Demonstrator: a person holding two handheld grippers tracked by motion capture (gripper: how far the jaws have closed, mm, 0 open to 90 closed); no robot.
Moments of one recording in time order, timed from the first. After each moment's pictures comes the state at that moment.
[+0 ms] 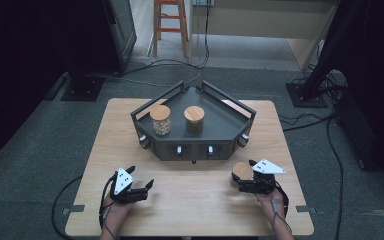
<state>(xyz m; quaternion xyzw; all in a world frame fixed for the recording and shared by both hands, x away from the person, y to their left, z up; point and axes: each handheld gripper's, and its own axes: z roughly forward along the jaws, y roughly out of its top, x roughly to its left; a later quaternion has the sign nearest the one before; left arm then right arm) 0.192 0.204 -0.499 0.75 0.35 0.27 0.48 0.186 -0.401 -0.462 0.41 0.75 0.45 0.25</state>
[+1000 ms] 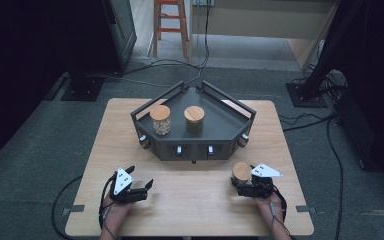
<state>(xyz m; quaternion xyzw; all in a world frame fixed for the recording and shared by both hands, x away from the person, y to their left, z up) 0.191 0.204 -0.499 0.75 0.36 0.27 0.48 0.186 -0.399 -0.477 0.42 0.76 0.44 0.24</state>
